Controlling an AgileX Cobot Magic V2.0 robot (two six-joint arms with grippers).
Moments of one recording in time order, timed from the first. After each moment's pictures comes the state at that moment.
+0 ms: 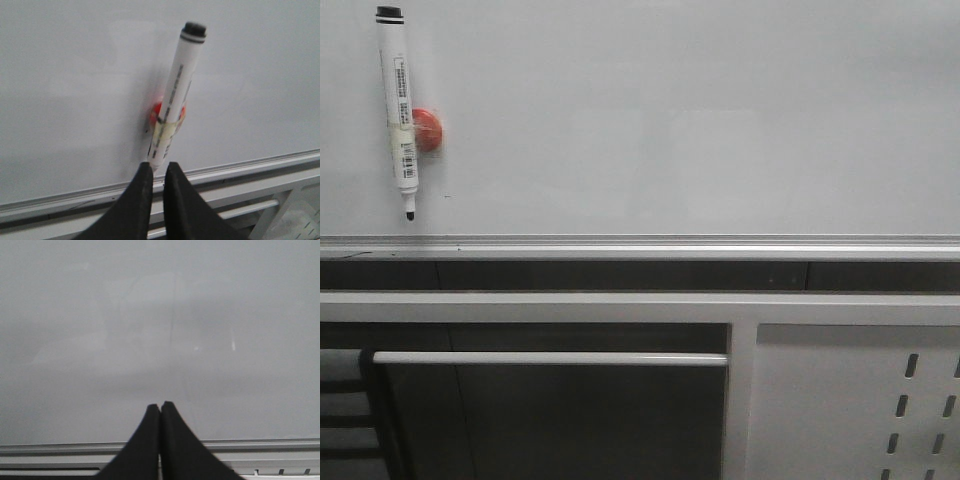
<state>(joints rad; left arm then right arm) -0.45 1.02 -0.23 -0.02 -0.49 -0.13 -0.01 0.49 -0.75 0.14 0.64 0.03</state>
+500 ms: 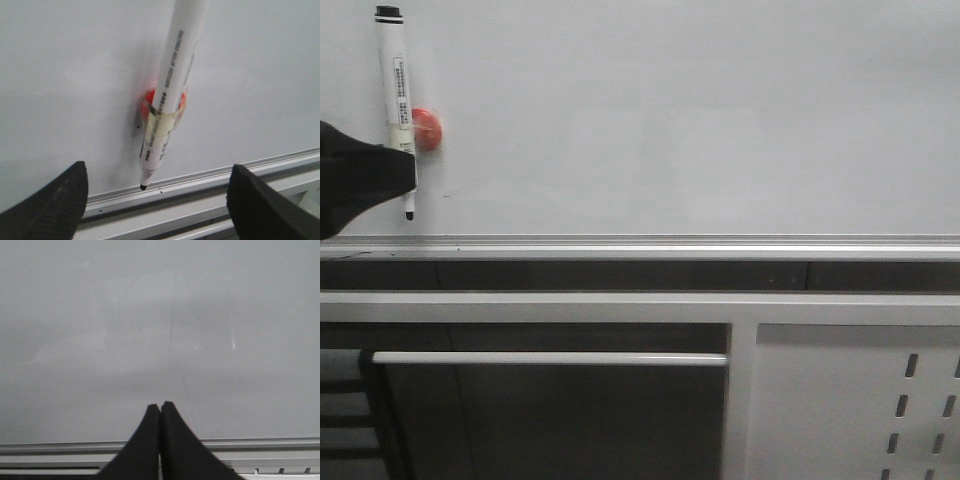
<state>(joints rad) -0.46 1.31 -0.23 -0.01 -0.79 -0.13 -0.01 0.49 -0.75 0.15 0.64 0.03</state>
